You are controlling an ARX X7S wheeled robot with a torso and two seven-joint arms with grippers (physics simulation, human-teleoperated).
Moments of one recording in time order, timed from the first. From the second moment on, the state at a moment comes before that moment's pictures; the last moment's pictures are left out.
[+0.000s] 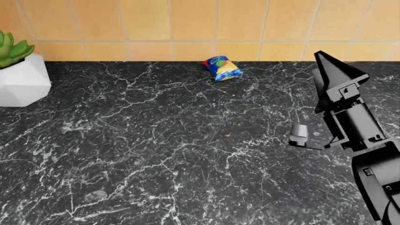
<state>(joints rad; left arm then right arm) -2.08 -0.16 0.49 -0.95 -0.81 -0.52 -0.05 0.75 0.95 -0.85 -0.08 -1.06 0.40 0.28</state>
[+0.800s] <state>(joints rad) -2.04 0.00 0.05 -1.08 -0.13 -0.45 0.08 0.72 0.94 -0.86 -0.08 -1.05 0.38 0.31</state>
